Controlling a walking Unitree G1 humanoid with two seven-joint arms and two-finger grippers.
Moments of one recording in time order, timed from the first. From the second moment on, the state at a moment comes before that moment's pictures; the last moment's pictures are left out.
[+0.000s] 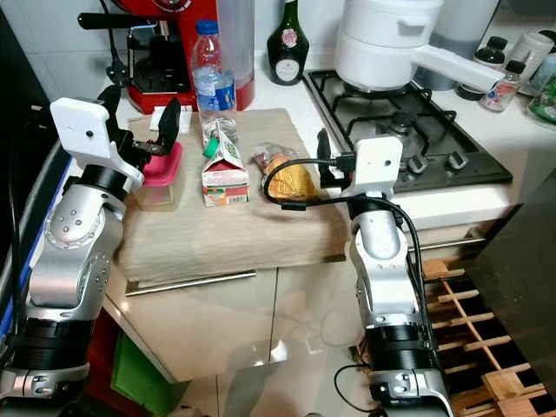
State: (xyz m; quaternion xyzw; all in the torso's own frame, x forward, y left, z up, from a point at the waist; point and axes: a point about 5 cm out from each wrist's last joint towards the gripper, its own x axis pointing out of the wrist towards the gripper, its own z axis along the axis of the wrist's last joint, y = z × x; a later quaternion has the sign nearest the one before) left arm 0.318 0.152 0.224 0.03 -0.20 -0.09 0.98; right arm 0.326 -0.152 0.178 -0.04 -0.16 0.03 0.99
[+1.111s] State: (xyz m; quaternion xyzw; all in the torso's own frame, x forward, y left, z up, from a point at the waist) left arm 0.318 0.144 0.197 -0.01 -0.08 -0.12 0.99; right arm 0.323 -0.151 0.136 -0.02 -0.08 0.04 1.00
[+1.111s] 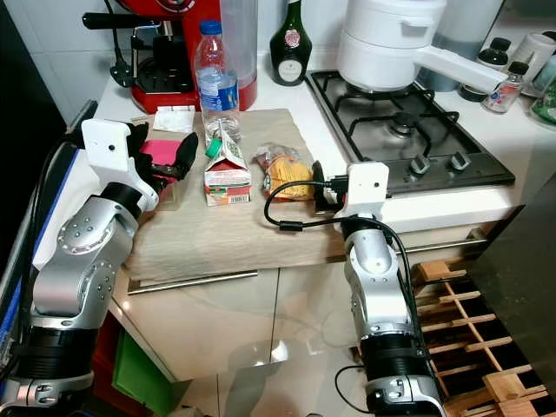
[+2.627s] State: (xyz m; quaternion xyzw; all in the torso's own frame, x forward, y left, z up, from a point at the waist) left arm 0.328 0.147 0.198 -0.02 -0.01 -0.06 1.00; right arm 0.314 -0.128 0.150 -0.01 -0.10 0.08 0.99
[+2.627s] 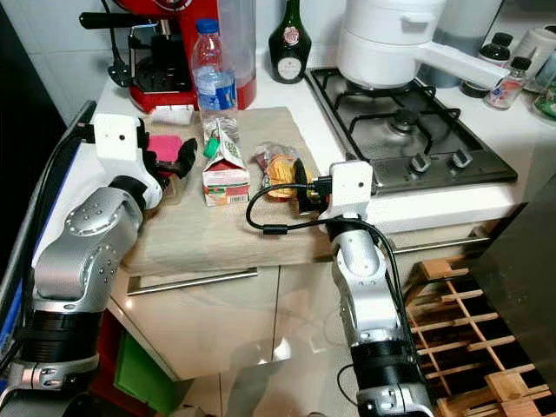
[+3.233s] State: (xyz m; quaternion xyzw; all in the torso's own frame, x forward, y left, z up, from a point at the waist) left arm 0.317 0.160 0.201 0.00 0.00 -0.05 1.00; right arm 0.311 -0.116 0.156 -0.01 -0.12 0.10 0.99
